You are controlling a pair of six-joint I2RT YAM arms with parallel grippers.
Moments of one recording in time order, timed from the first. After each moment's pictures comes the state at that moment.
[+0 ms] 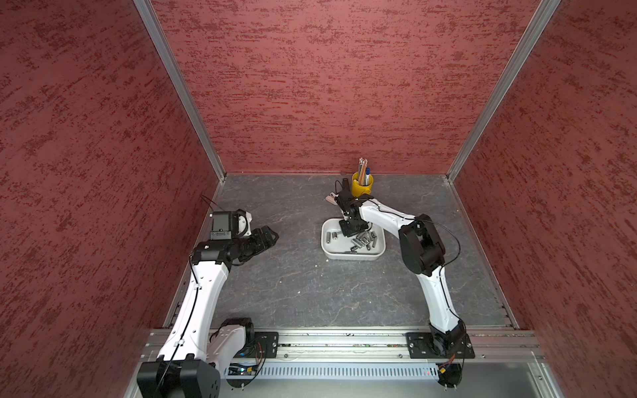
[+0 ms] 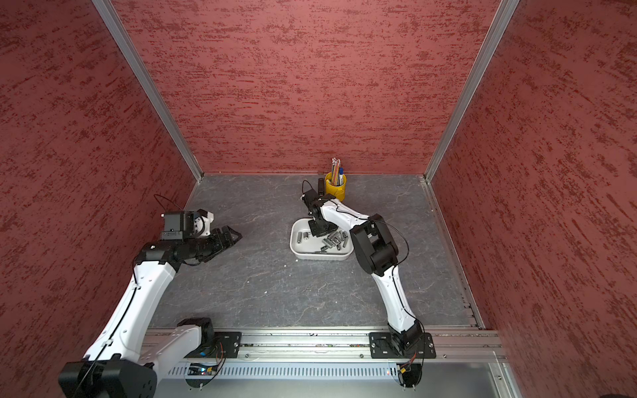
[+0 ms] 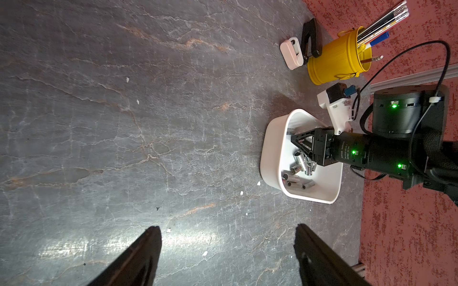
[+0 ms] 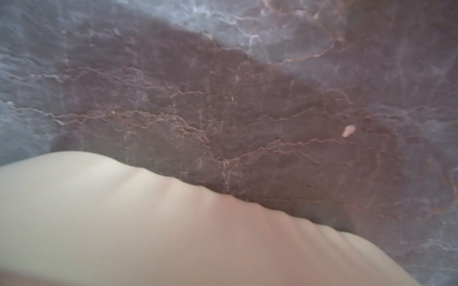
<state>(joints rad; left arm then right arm) 0.05 1.00 0.91 -0.85 0.41 -0.45 0.57 2.26 1.82 -0.93 0.09 0.26</state>
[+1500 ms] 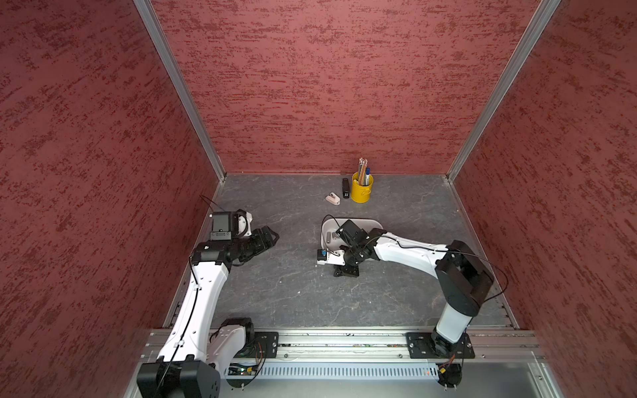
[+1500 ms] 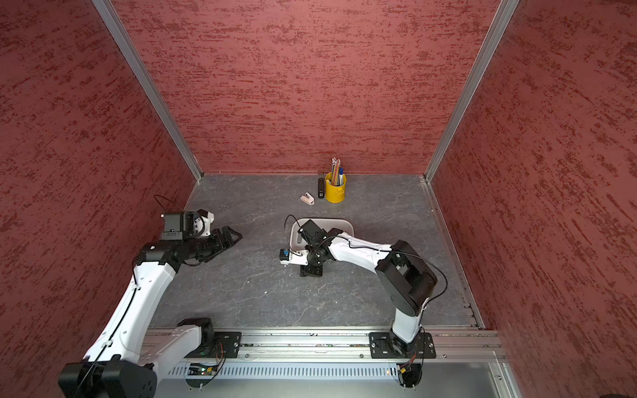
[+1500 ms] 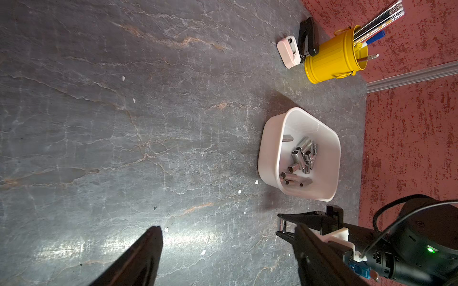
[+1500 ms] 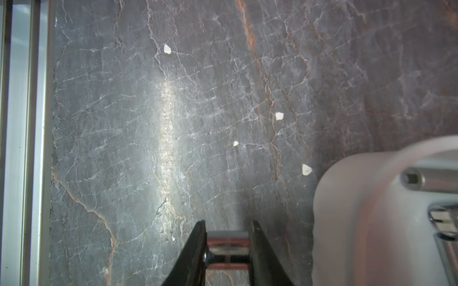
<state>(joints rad) 0.05 0.99 0.91 -0.85 0.43 -0.45 0.80 1.77 1.17 -0.59 -0.40 -0.68</state>
